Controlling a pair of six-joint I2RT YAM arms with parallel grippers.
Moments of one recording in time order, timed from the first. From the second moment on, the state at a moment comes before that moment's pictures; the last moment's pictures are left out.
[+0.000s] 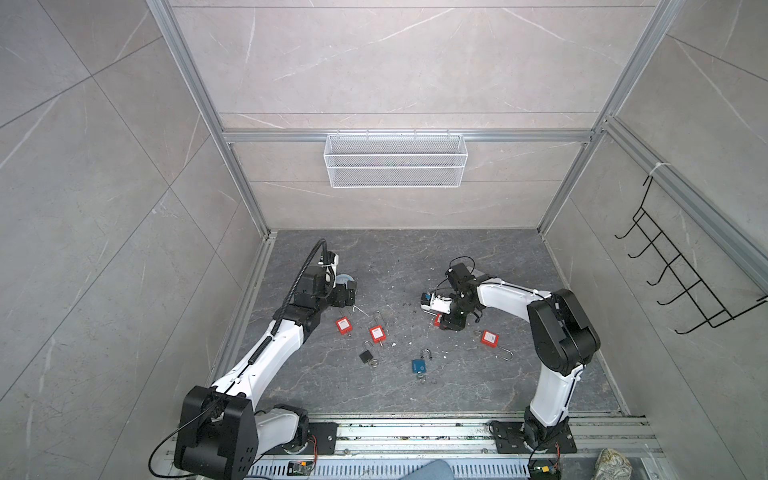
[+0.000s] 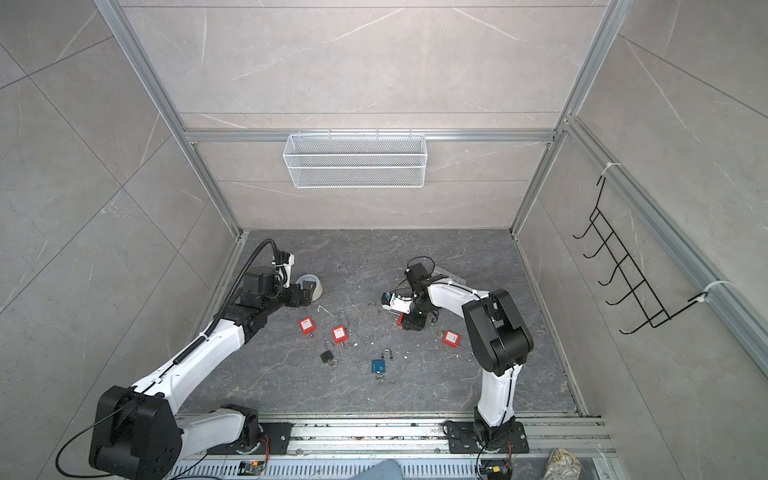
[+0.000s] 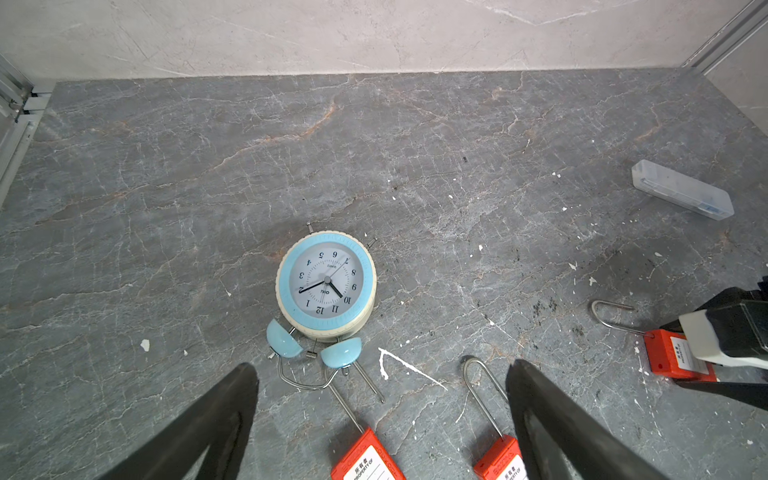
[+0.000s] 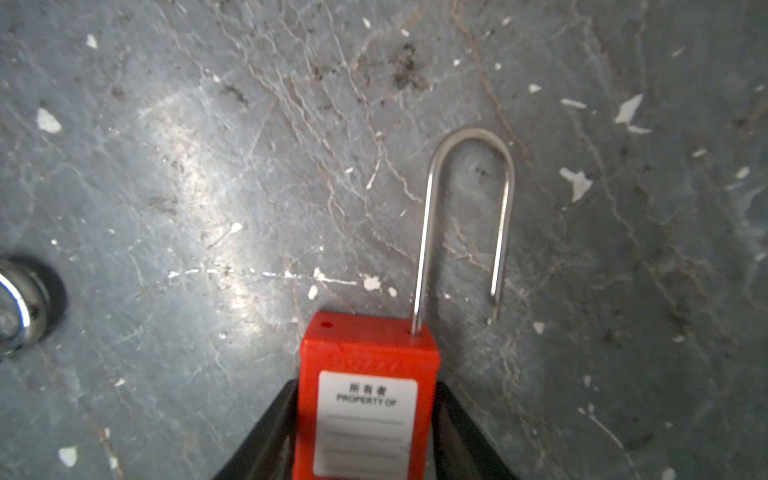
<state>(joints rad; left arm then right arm) -0.27 1.22 0.80 -0.17 0.06 -0.10 0.42 1.89 1.19 -0.64 -0.22 -0.84</state>
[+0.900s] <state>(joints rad) -0.45 1.14 0.62 -0.04 0.33 0.47 0.46 1.42 1.06 -0.68 -0.36 -0.98</state>
